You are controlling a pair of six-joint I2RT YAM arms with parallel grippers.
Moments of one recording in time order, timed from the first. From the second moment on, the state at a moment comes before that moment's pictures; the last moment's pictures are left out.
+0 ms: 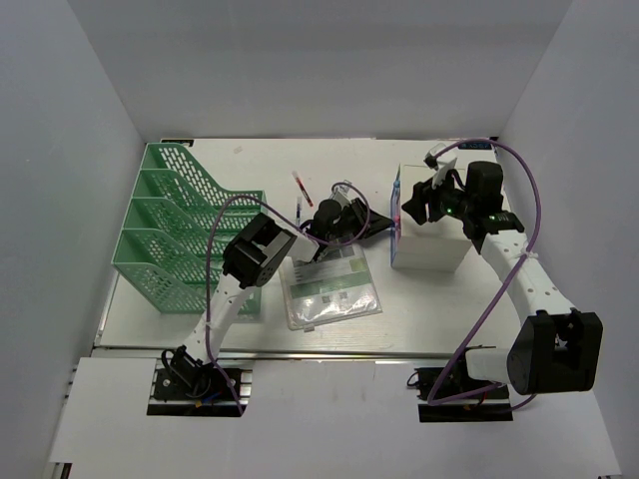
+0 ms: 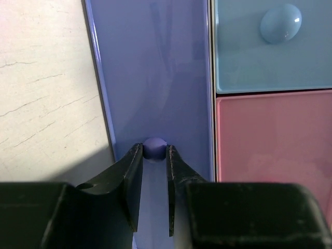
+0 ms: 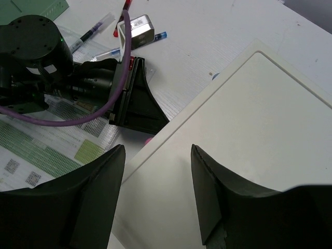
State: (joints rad) left arm -0.69 2.50 1.47 0.93 0.41 -1.29; right arm 0.11 1.28 1.00 -0.21 -0.57 -0.27
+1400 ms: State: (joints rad) left arm -0.65 2.39 1.29 0.96 0.46 -1.25; right arm 0.28 1.51 1.21 -0.37 -0.13 -0.35
